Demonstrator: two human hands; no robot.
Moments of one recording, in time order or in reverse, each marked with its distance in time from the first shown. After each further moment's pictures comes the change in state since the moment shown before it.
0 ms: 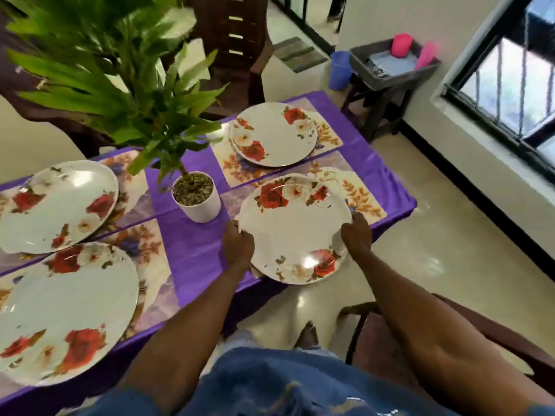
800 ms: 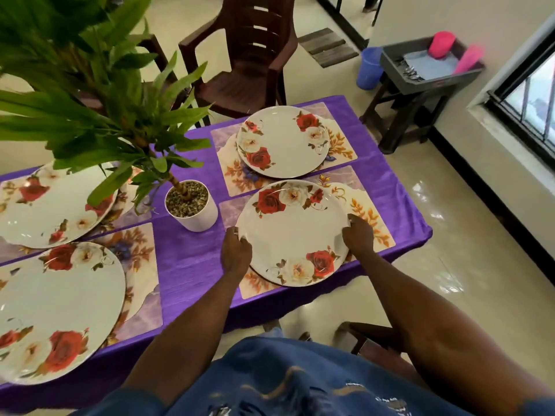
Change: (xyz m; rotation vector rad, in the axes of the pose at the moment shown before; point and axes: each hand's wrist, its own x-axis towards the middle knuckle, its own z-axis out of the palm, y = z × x) left_hand 0.036 -0.002 0.044 0.093 -0.005 -0.027; right_hand 0.112 -0.001 0.017 -0.321 -0.142 -0.224
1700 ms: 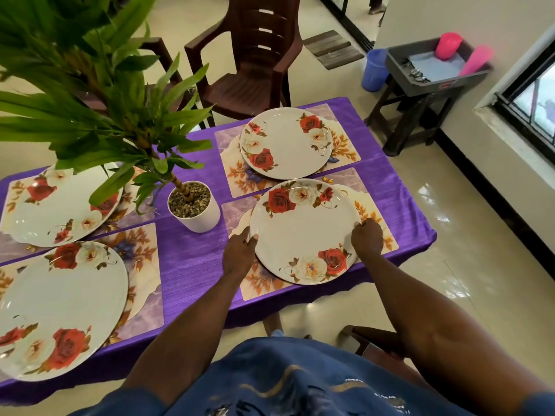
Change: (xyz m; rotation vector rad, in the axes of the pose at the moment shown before) left_hand -0.006 0.004 -0.005 0.251 -0.145 0.151; right_hand 0.012 0.006 -0.002 0.062 0.150 0.180
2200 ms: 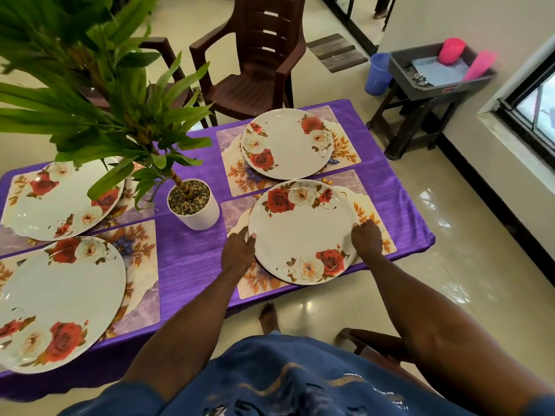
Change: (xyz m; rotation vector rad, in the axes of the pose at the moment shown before) left_hand 0.003 -0.001 0.005 0.046 -0.010 -0.037; right_hand 0.002 -0.001 -0.009 0.017 -0.103 0.025
